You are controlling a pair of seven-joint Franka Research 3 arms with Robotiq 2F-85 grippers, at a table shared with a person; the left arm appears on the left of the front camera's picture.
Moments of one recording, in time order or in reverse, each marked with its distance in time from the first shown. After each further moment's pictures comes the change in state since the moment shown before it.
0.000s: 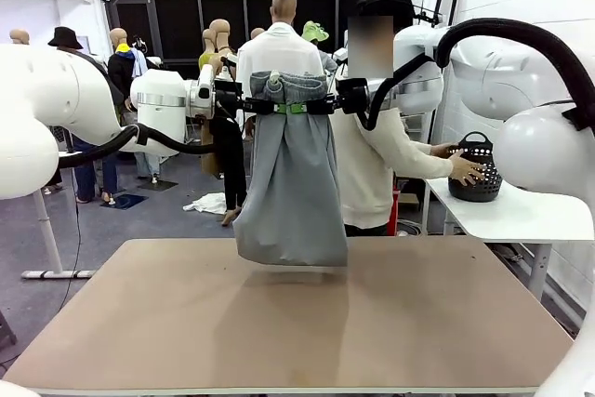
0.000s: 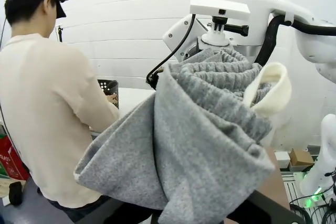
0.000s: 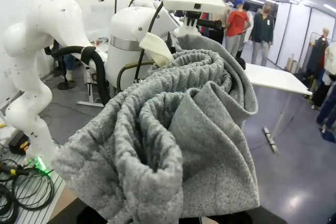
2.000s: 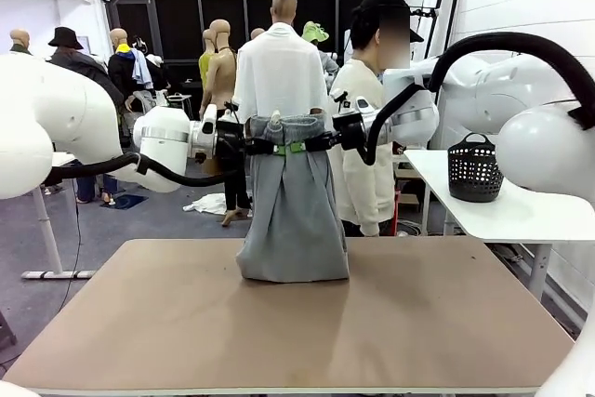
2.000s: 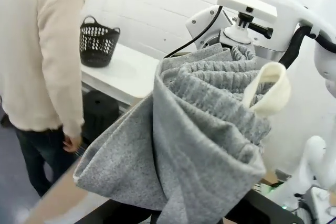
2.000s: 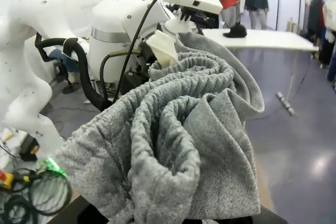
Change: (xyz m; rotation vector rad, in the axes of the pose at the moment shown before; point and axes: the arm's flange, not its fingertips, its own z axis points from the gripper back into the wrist) left arm -0.101 -0.018 -0.005 0.031 0.057 0.361; right arm -0.088 0.022 -0.019 -0.021 0.062 -0.213
